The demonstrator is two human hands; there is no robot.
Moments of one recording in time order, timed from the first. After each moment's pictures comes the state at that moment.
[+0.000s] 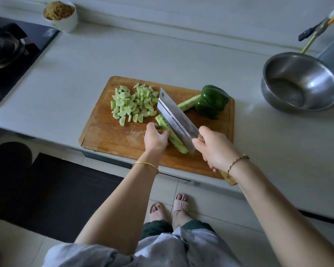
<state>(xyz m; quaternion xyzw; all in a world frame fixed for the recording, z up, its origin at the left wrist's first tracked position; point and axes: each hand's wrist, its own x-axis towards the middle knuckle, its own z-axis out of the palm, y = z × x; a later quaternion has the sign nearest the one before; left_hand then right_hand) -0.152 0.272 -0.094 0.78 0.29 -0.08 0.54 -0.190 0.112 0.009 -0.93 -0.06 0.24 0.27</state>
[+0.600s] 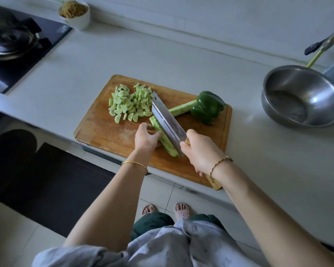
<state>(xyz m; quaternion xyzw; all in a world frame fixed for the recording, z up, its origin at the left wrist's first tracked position) -0.155 0.265 -0.089 0.75 0.33 -0.04 0.57 -0.181 0.104 0.006 -0.93 -0.12 0.25 0.25</state>
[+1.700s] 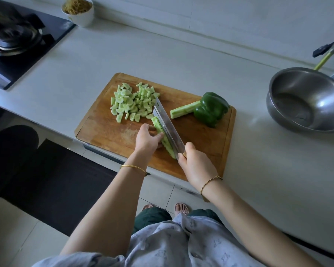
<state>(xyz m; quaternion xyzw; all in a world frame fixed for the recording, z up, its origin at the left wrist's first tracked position) -0.156 0.266 -0.085 0.72 0.33 -0.06 0.60 -0.197 0.112 -0.037 -0.94 -0.11 0.22 0.25</state>
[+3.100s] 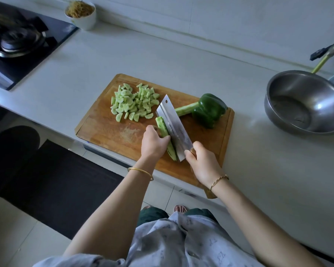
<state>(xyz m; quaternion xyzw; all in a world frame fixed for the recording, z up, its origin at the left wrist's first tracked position) -0.161 0.243 -0.079 0.84 0.30 -0.05 0.45 -0.188 0.086 -0.052 -0.90 -0.07 0.20 0.37</state>
